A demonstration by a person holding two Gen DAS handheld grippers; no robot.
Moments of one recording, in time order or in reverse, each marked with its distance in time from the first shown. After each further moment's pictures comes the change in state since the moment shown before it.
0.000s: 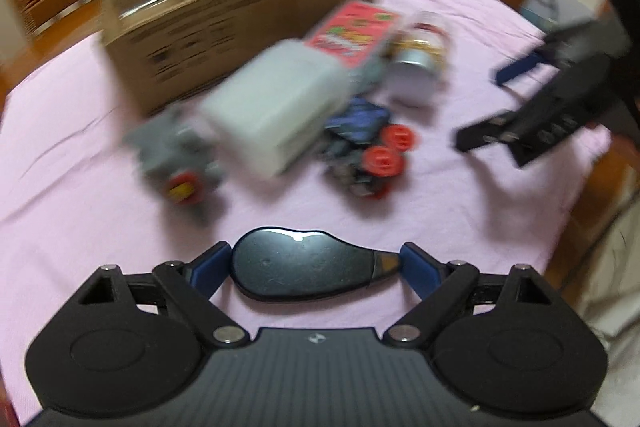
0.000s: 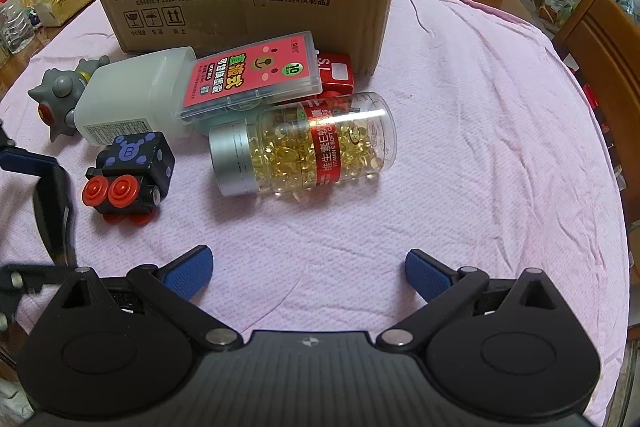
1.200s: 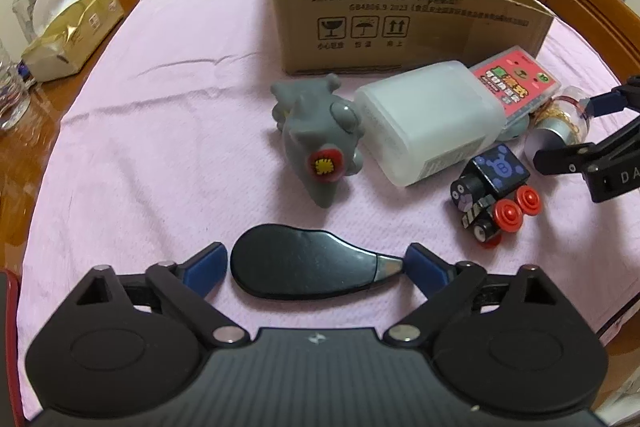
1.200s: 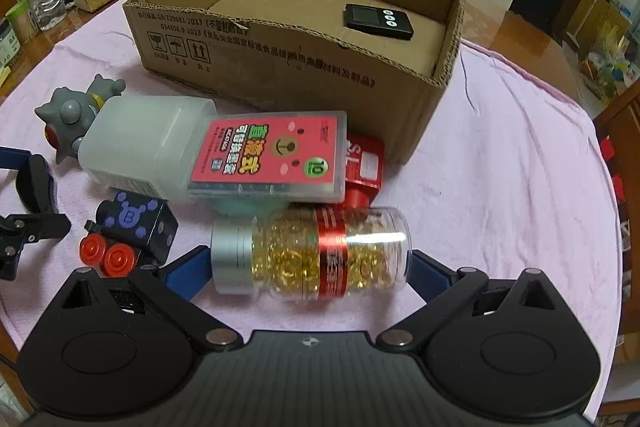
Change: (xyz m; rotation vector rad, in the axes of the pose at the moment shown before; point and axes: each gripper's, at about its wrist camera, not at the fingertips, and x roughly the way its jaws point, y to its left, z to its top) left arm -0.002 0.026 -0.006 -0.380 0.004 0.218; right arm 0.018 0.007 0.058 -0.201 -0.024 0.046
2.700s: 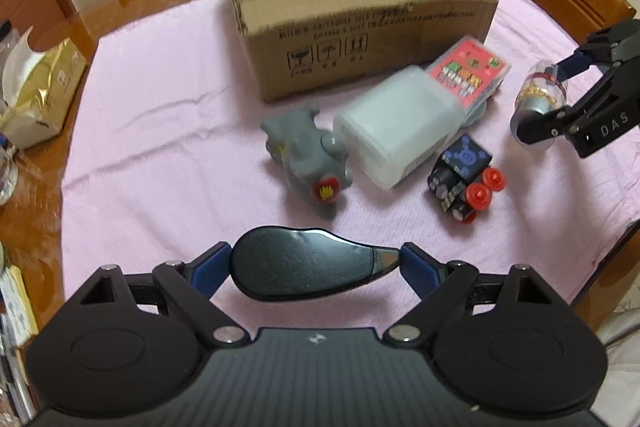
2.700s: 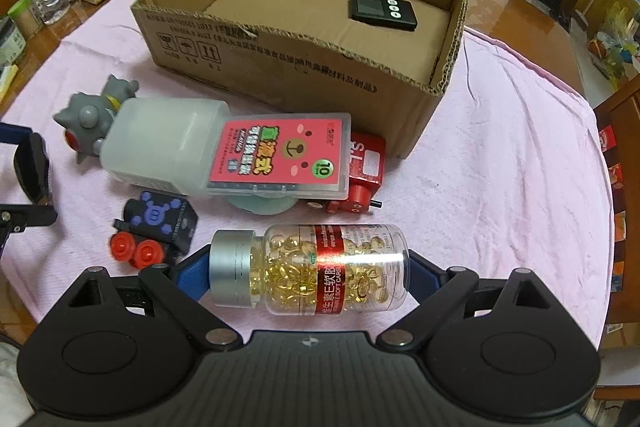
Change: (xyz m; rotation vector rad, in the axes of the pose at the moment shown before) left arm -0.035 0.013 0.031 0.221 0.047 -0.084; right arm -0.025 -0.003 0.014 0.019 0.099 0.049
